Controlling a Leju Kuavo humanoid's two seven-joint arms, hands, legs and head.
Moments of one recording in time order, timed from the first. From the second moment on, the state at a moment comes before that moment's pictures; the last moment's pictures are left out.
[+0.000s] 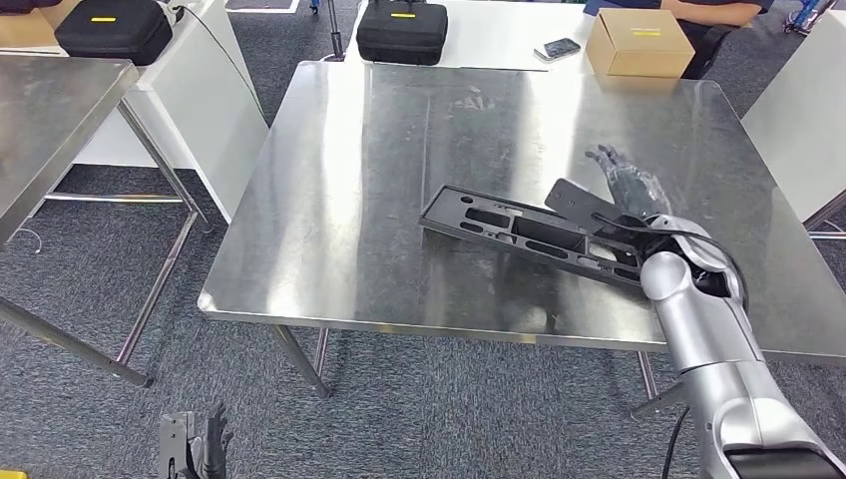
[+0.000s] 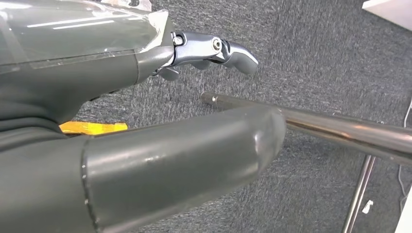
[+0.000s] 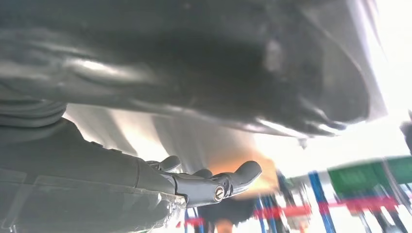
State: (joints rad) left arm -0.10 -0.07 0.38 -0.60 0.03 -0.04 -0.48; right arm -0.75 -0.24 0.24 -1.07 0.83 0.14 -0.02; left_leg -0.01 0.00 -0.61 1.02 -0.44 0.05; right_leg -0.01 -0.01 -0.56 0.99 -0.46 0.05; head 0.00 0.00
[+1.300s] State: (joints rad) left arm 0.12 -0.30 0.84 -1.09 -0.03 -0.16 -0.35; right arm 0.21 -0.10 -0.01 -2.09 0.07 -0.56 -0.61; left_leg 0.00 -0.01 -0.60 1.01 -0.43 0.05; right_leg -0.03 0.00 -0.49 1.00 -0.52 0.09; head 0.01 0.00
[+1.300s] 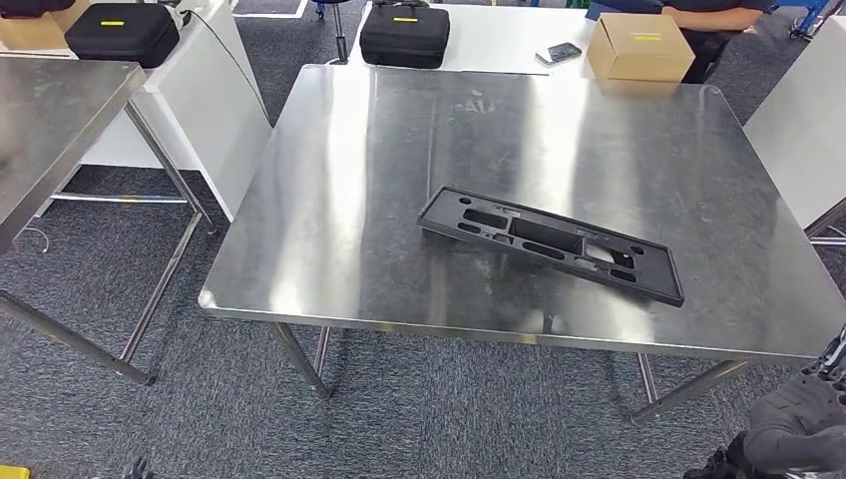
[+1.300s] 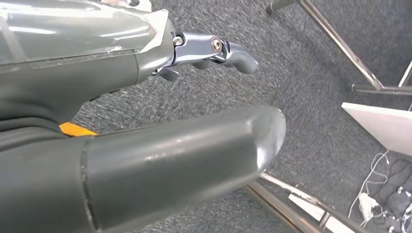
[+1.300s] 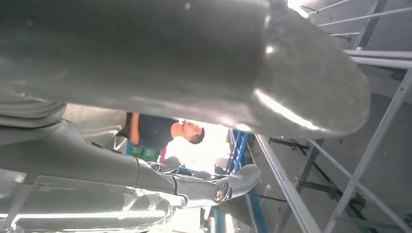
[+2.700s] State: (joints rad) left arm 0.17 -0.36 0.92 -1.15 0.00 -0.08 -0.32; right arm 0.13 -0.10 0.02 -1.97 -0.07 -0.69 -0.63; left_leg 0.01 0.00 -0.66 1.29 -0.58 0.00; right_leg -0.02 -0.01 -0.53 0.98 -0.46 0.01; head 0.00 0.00
